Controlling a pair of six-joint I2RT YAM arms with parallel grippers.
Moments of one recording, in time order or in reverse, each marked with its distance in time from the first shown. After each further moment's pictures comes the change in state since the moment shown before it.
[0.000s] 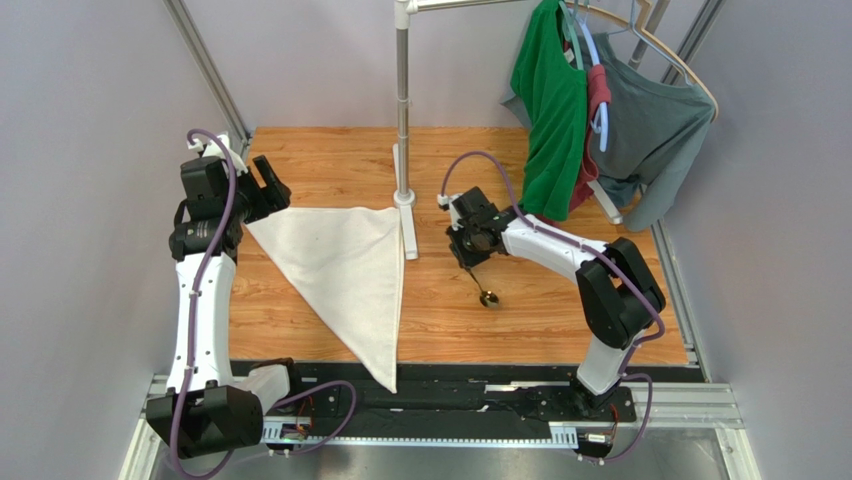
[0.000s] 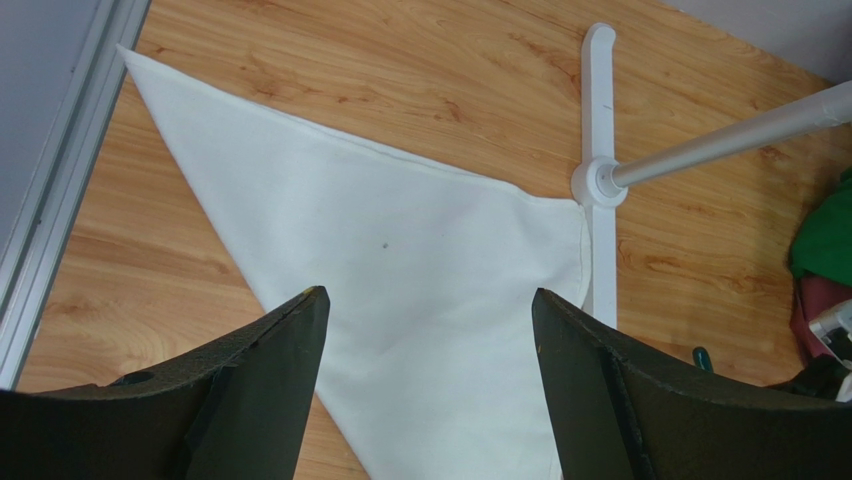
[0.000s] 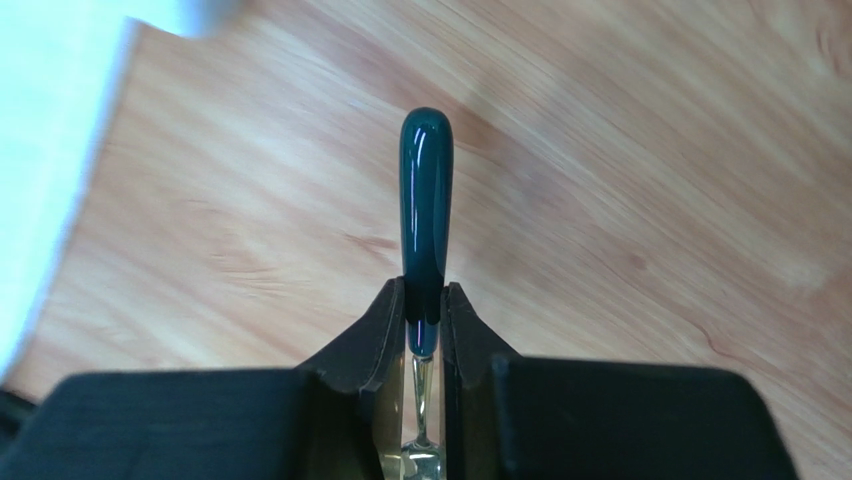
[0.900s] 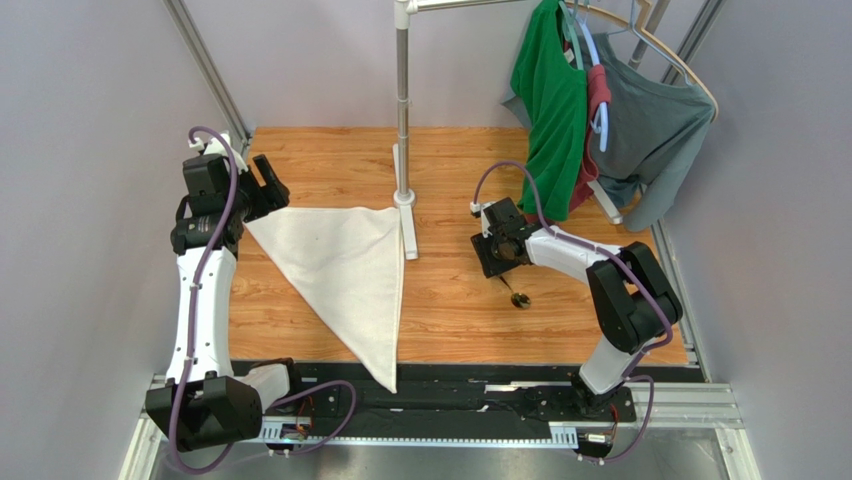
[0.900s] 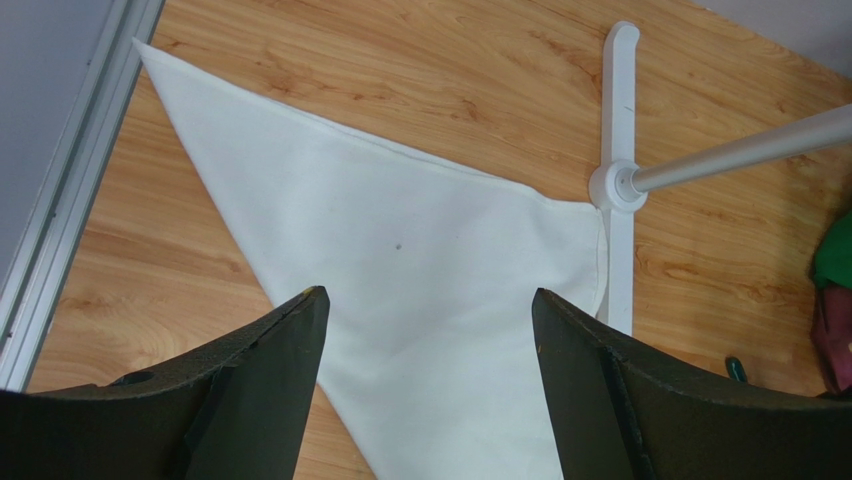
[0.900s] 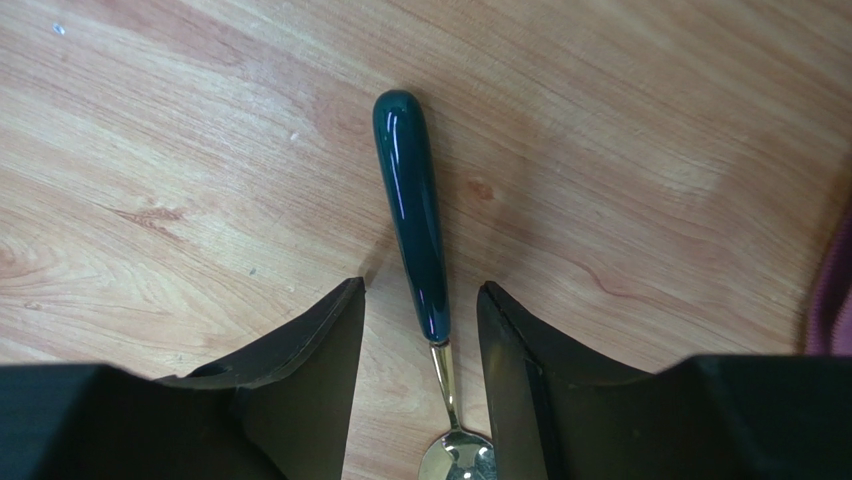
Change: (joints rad) left arm 0.000 0.029 0.005 0.004 -0.028 0.006; right arm -0.126 -0.072 -0.190 0.128 0.051 -0.039
